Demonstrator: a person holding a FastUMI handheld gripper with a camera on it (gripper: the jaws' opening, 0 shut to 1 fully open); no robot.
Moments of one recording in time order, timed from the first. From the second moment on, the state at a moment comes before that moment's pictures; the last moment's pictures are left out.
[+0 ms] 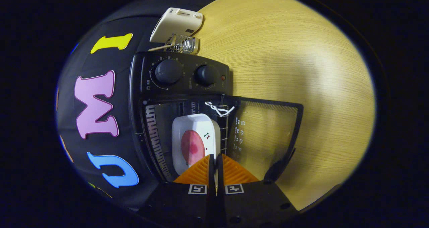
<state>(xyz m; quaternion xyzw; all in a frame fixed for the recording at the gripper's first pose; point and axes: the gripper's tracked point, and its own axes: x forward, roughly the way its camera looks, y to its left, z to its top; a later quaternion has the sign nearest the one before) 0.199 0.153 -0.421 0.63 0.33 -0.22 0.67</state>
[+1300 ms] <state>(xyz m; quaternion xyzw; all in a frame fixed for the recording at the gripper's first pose) 0.120 0.212 -0.374 0.45 0.44 -0.08 0.77</state>
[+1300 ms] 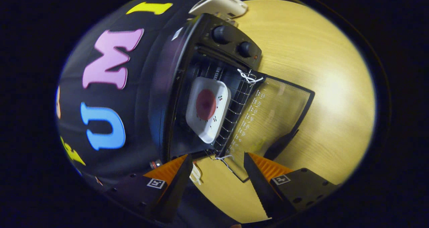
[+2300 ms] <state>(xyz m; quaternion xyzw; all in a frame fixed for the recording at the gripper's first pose) 0.052 0.179 -0.474 -0.02 0.49 0.03 0.87</state>
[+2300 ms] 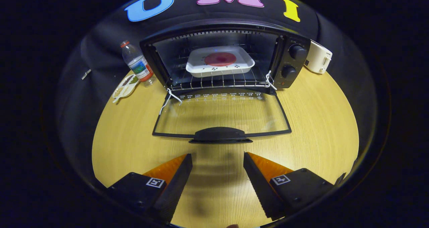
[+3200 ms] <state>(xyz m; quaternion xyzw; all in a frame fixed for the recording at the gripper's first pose) 0.071 0.178 -0.464 -0.01 0.47 0.01 0.88</state>
